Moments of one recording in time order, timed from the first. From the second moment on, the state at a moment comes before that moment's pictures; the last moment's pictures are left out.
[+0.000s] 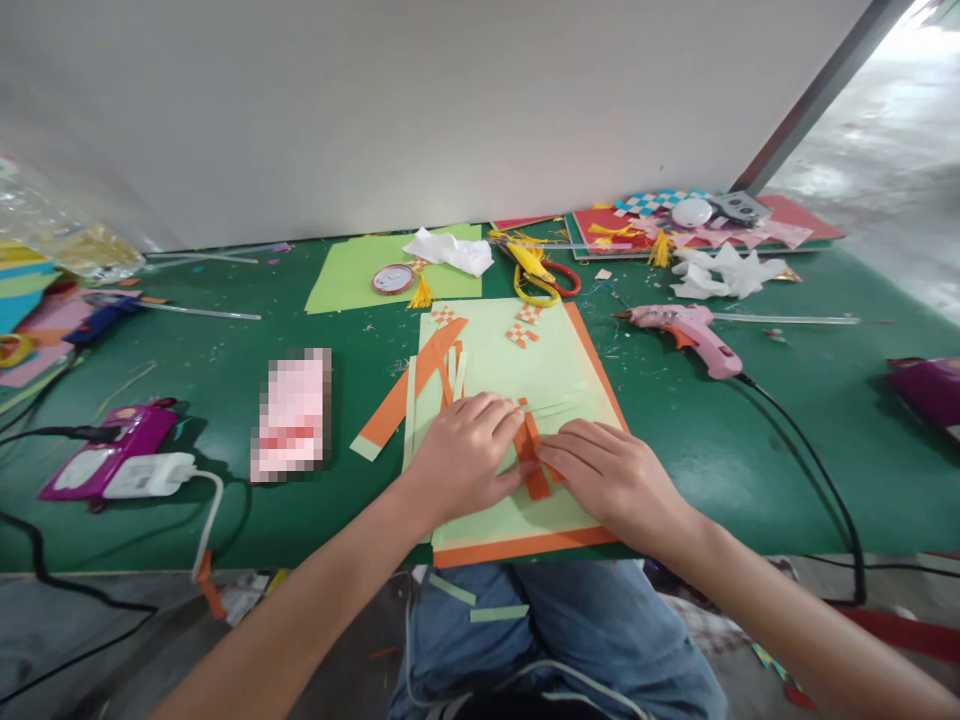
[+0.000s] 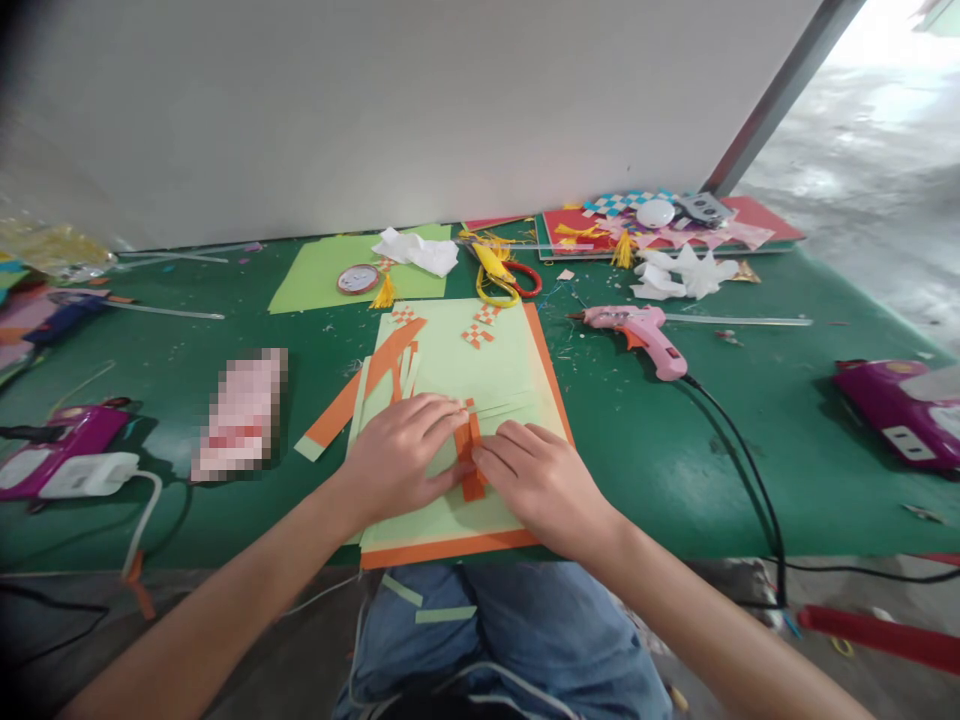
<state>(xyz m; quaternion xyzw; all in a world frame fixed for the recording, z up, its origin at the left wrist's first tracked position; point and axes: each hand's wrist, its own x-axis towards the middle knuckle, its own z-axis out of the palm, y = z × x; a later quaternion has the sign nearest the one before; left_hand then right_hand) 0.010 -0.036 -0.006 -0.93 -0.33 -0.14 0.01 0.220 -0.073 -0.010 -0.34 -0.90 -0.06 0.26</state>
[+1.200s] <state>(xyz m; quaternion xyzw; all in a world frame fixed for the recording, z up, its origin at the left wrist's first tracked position) 0.012 -0.037 -0.005 -0.93 -0.32 -0.15 0.06 0.226 -0.083 -0.012 -0.31 -0.92 -0.06 0.25</state>
